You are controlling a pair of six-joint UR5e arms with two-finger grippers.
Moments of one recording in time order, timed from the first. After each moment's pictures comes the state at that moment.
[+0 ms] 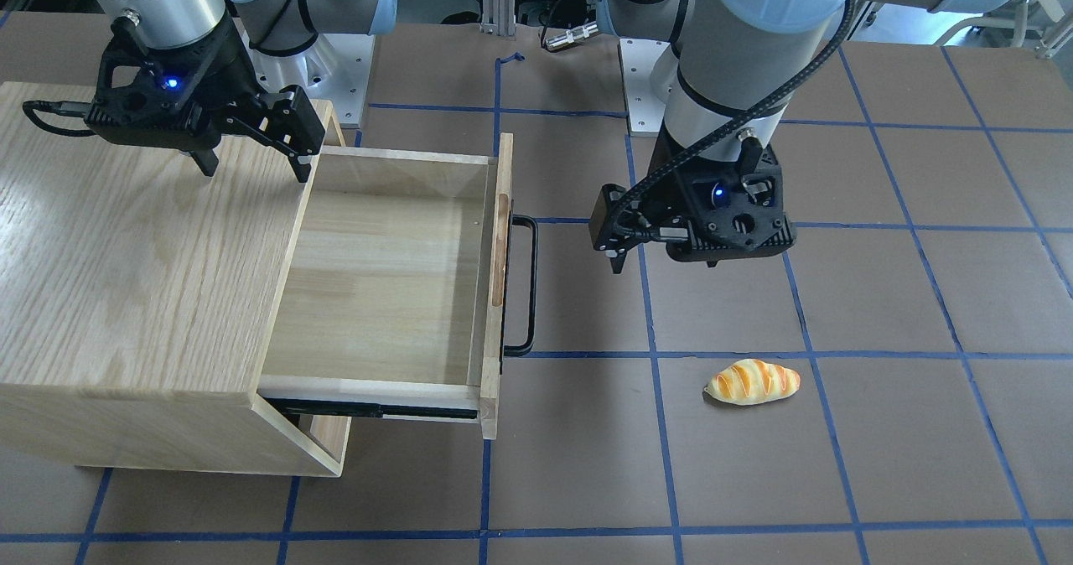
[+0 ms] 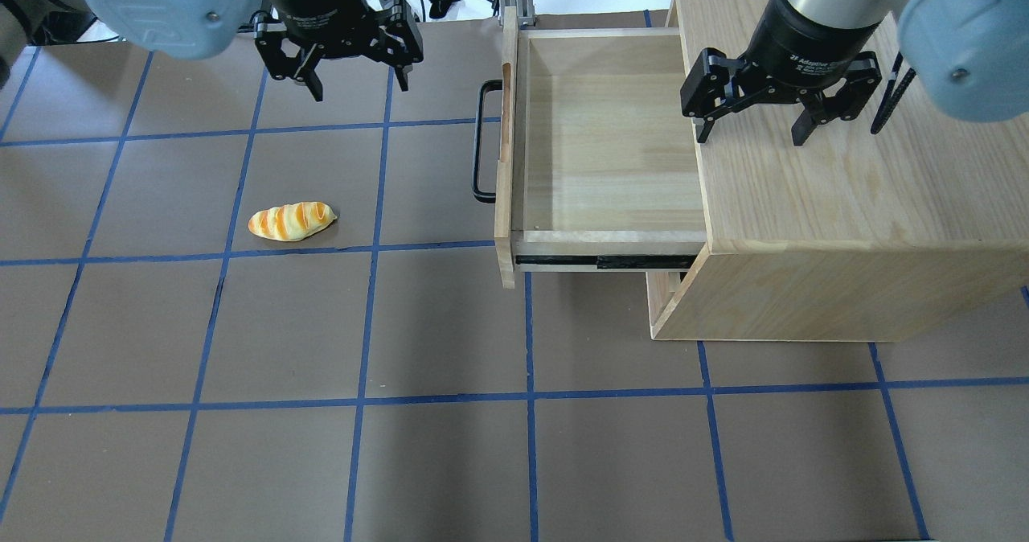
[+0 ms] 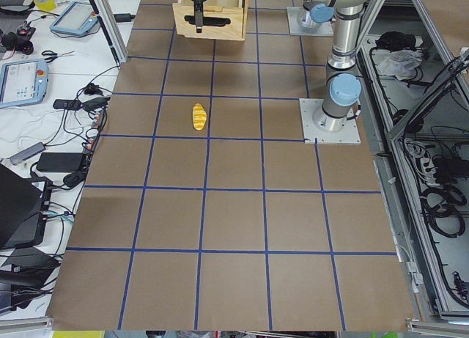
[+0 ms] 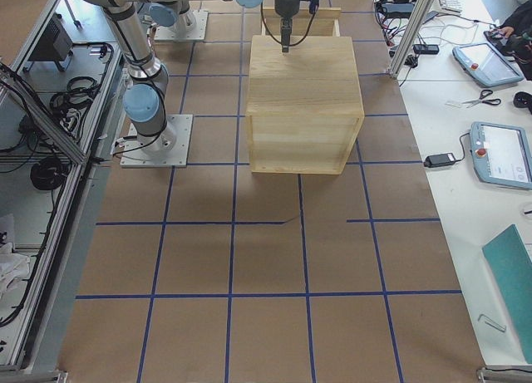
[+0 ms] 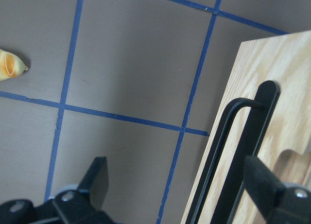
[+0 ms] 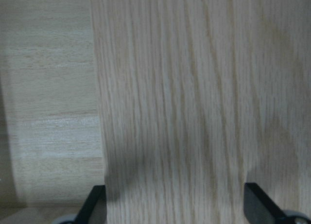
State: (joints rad) left arm -1.70 -1.78 -1.34 -1.53 1.64 -0.20; right arm 1.59 -1.58 1.57 -1.60 -1.55 0.10
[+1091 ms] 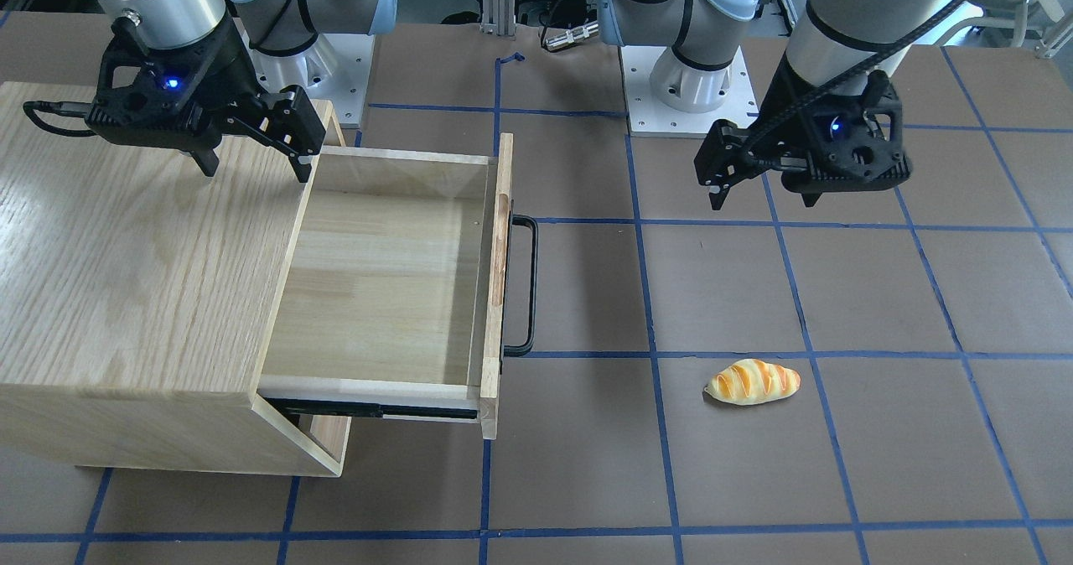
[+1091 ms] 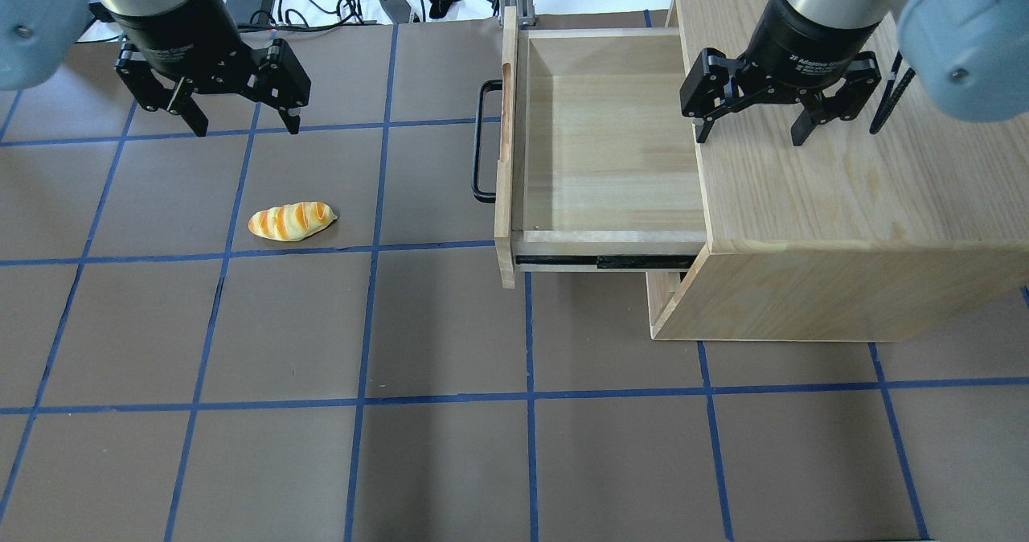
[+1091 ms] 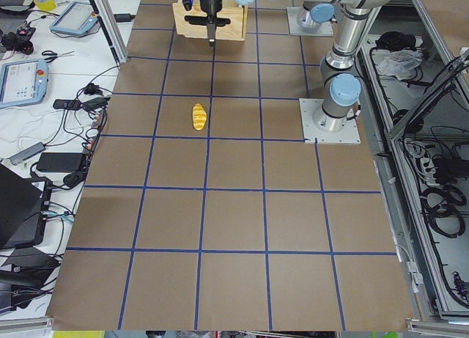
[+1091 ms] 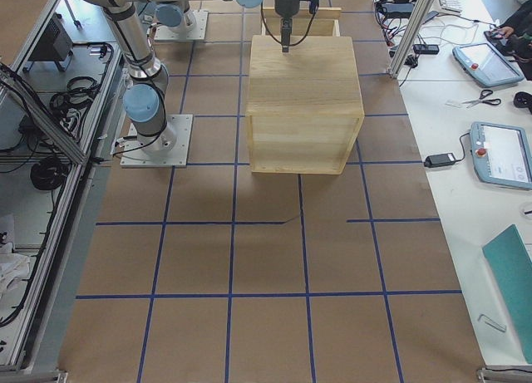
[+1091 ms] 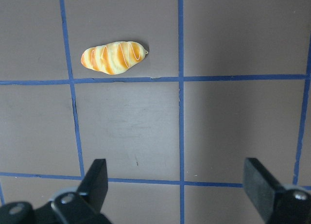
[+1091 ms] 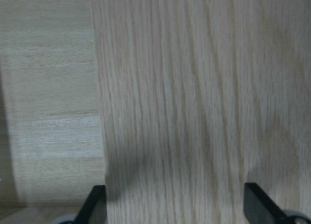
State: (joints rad) left arm -1.54 -1.63 -1.46 -1.62 1.63 0.00; right arm 1.59 -1.58 1.57 -1.60 -1.55 0.10
